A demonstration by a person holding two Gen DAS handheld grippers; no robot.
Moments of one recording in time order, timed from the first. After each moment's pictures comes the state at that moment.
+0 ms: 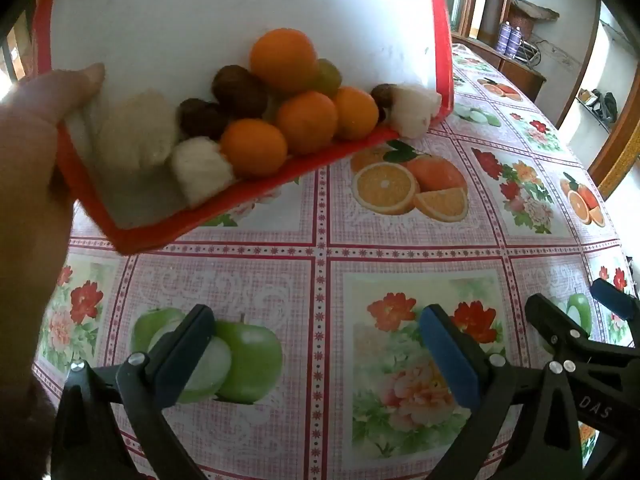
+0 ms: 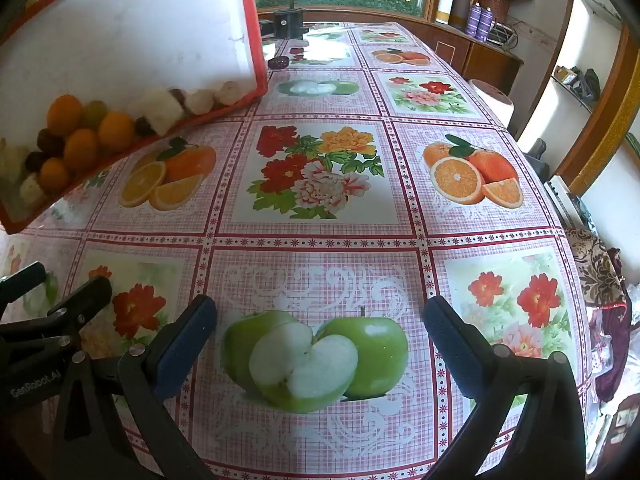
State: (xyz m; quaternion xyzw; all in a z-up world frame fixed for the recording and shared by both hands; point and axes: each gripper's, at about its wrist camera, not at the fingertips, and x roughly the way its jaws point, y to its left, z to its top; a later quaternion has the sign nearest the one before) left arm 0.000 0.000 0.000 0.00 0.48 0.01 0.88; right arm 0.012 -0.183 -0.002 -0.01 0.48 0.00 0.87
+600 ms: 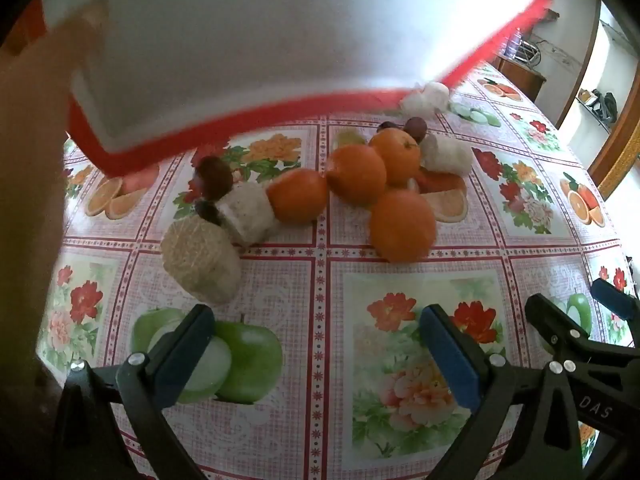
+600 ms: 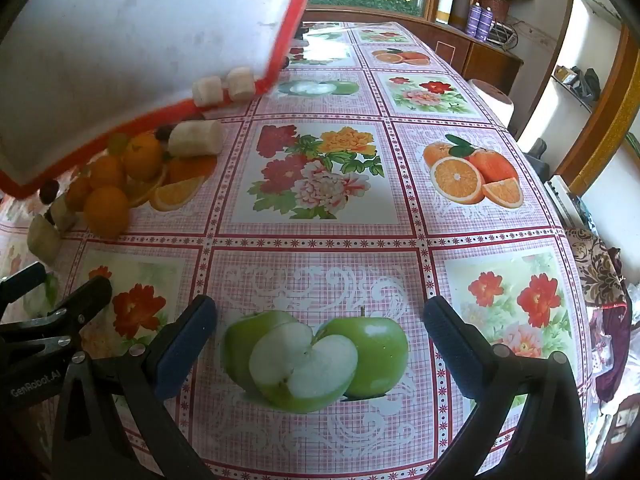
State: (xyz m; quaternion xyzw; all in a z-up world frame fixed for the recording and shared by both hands) left arm 0.000 0.001 0.001 0.00 0.48 0.01 0.87; right arm 0.012 -0.184 -0.002 -0.01 0.48 0.00 0.88
